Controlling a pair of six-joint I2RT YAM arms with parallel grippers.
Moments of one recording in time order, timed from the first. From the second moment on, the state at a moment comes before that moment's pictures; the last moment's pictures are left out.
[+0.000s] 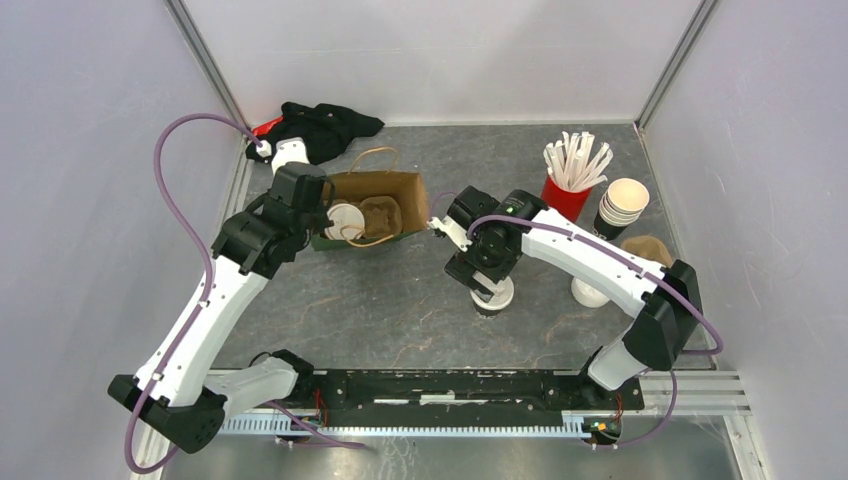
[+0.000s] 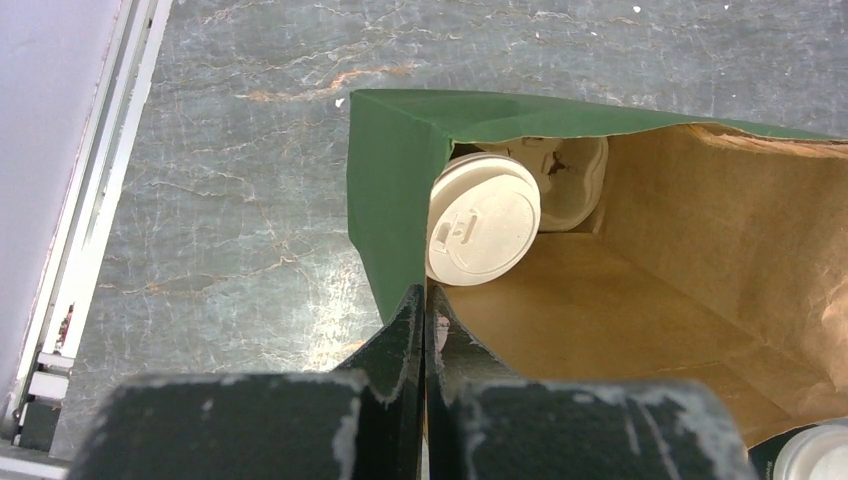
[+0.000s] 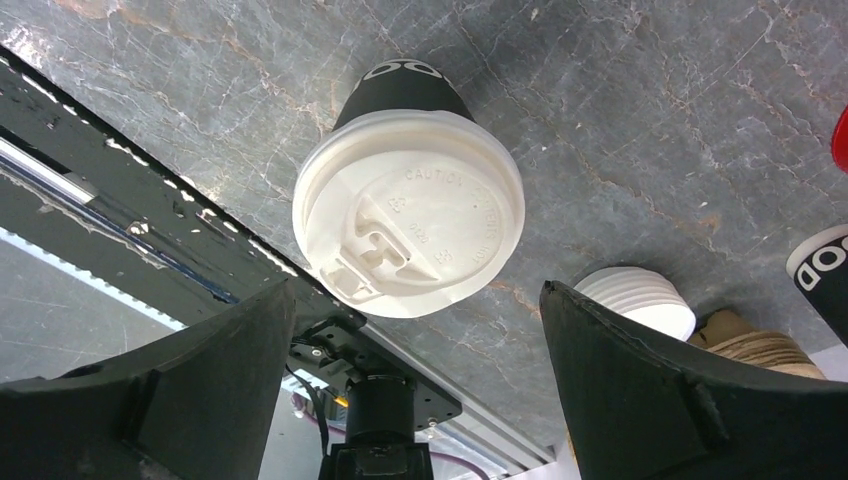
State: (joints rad) left arm -0.50 1.08 1.33 -0.97 -0.55 -0.50; right arm 0.84 1.57 1.42 -1.22 0.04 -0.10
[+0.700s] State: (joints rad) left arm -0.50 1.04 1.33 -0.97 -0.52 -0.50; right arm 0.85 1.60 1.37 -1.15 0.09 0.24
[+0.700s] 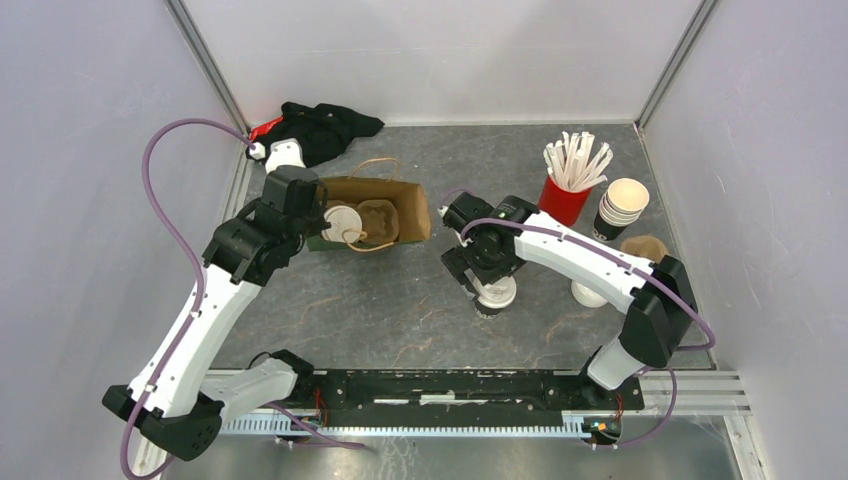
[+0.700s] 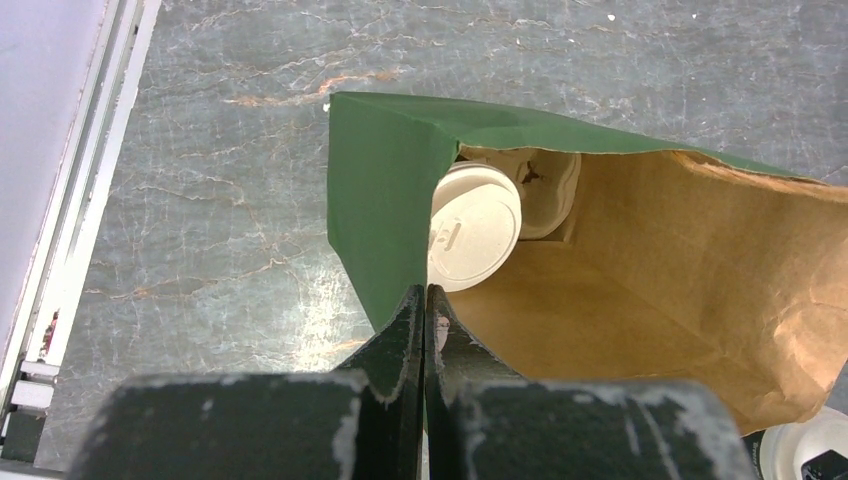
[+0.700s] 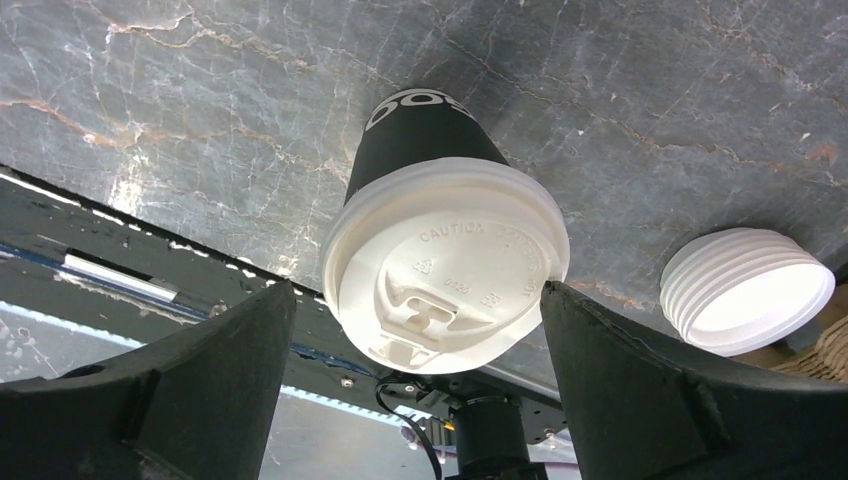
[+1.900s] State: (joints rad) left arm -0.50 1.04 1.33 -0.97 -0.50 -0.43; right arm 0.83 1.59 1.38 -1.16 0.16 0.44
